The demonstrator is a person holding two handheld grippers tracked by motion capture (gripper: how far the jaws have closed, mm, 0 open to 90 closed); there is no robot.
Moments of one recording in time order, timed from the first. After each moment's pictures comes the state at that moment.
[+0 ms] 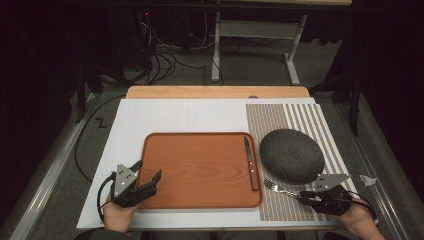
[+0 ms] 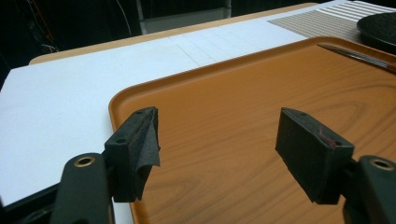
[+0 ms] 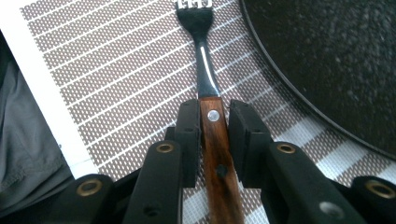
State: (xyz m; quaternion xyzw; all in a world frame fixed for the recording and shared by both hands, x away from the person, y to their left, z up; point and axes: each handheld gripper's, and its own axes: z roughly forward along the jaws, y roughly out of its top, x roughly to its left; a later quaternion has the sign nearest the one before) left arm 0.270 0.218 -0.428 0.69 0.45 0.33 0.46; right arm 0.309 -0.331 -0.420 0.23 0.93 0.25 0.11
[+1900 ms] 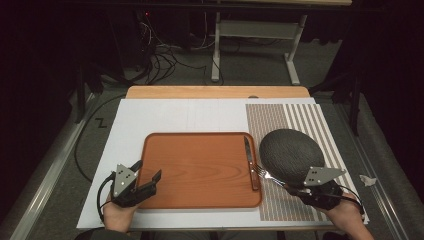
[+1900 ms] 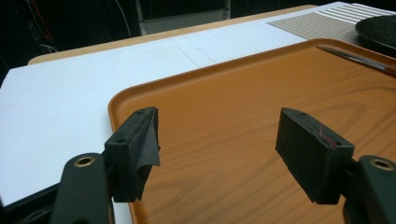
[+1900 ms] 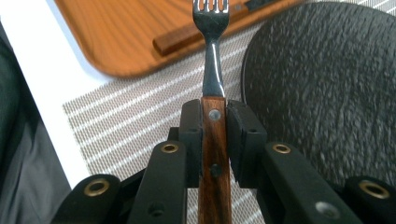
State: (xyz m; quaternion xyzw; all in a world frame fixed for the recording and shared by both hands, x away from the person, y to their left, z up) left arm 0.270 0.218 -0.428 0.69 0.45 0.32 0.46; right arm 0.310 -0.293 -0.392 0.22 0.91 0.31 0.14
